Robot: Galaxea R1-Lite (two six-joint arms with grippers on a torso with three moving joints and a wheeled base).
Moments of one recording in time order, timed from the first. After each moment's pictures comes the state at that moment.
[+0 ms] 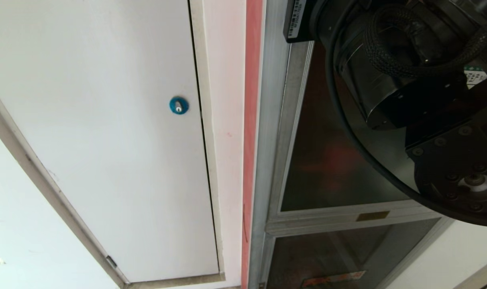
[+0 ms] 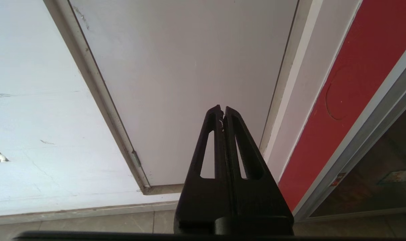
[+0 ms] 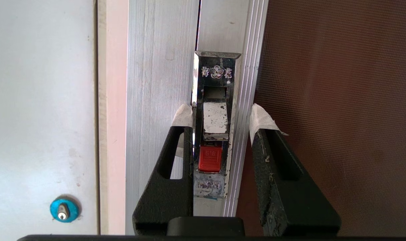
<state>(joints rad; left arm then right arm) 0.00 0.00 0.00 0.00 0.00 0.00 0.83 1.78 -1.44 -1.07 -0.64 -0.55</state>
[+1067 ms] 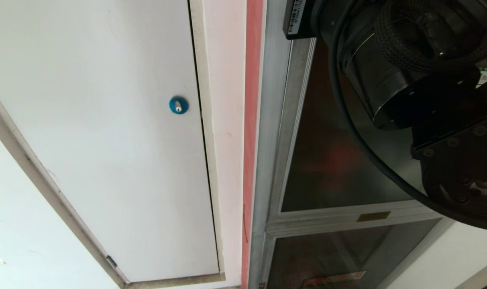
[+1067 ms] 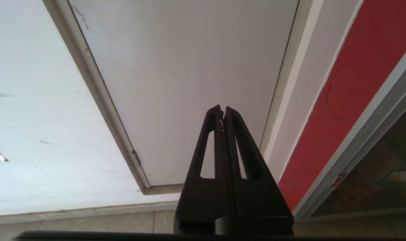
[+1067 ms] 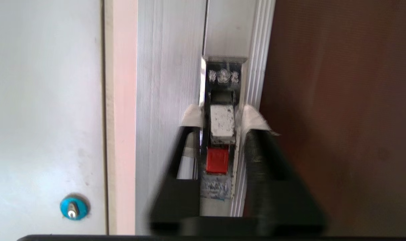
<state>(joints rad) 0.00 0.00 0.00 0.00 0.00 0.00 0.86 1.77 -1.44 -1.08 -0.65 -0.57</state>
